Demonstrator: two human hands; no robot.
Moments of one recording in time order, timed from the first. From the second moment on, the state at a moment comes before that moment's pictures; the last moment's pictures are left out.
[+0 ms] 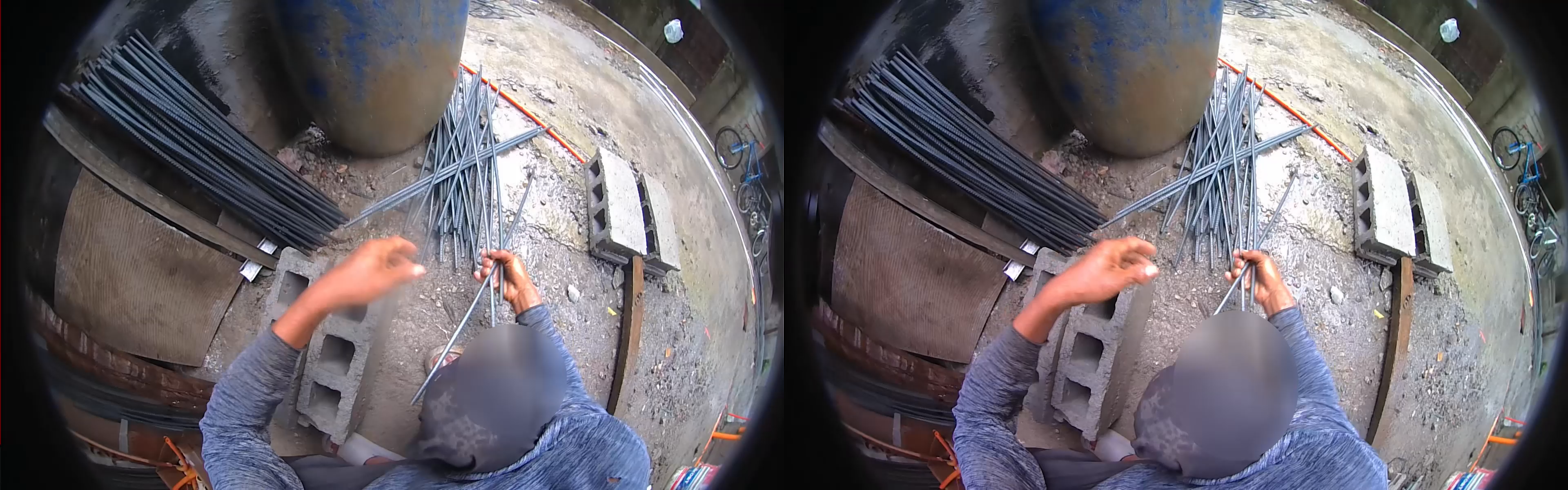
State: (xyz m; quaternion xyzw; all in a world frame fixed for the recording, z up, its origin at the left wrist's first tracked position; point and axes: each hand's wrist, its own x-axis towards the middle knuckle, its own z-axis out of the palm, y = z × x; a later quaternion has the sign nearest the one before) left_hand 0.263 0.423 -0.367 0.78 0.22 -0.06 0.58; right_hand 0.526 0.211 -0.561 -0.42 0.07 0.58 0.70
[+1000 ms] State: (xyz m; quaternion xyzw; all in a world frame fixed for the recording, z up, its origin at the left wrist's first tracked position) left_hand 0.240 0.320 -0.428 0.60 0.37 -0.12 0.70; right_hand 0.470 0.300 -0.556 -0.17 0.12 0.63 0.75
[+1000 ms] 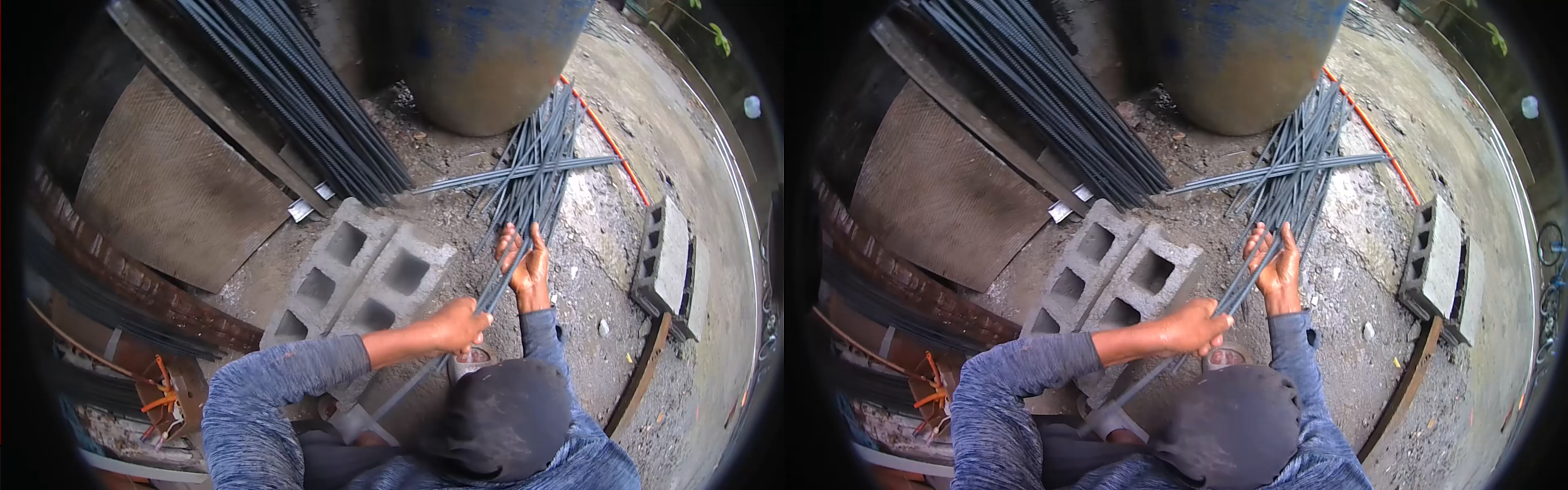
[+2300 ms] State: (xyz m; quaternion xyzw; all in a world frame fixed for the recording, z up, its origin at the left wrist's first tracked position) left_hand 0.219 0.566 -0.392 0.86 0.36 0.24 0.27; right_hand 0.325 0.514 -0.223 -0.41 -0.49 0.28 0.72
